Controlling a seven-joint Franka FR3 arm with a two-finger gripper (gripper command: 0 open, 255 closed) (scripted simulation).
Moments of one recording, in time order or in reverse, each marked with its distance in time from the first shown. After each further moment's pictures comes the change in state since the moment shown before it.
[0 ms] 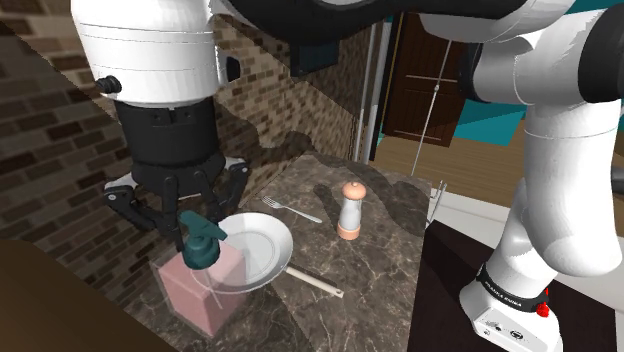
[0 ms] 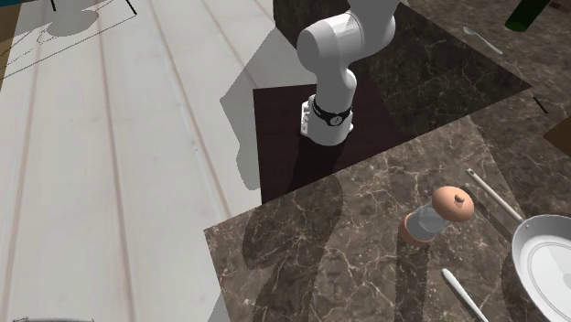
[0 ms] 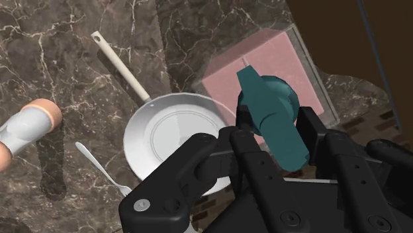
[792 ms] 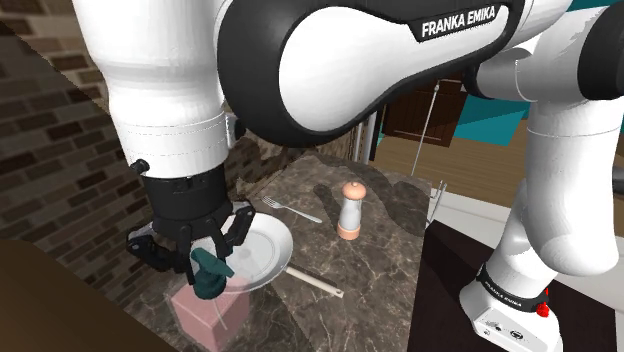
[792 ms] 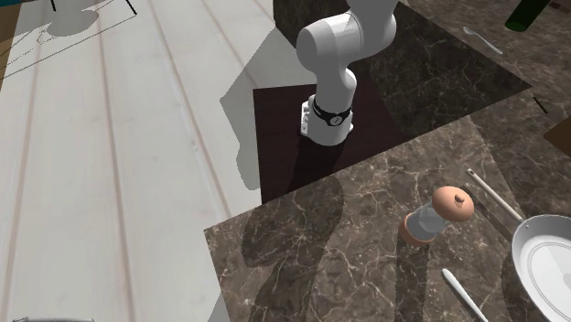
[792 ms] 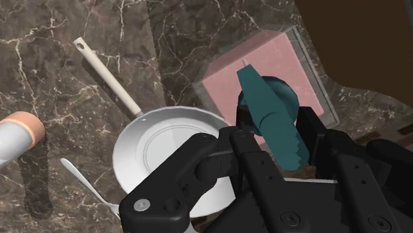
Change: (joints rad) arm -0.045 -0.023 0.000 -0.194 0.014 0.173 0.005
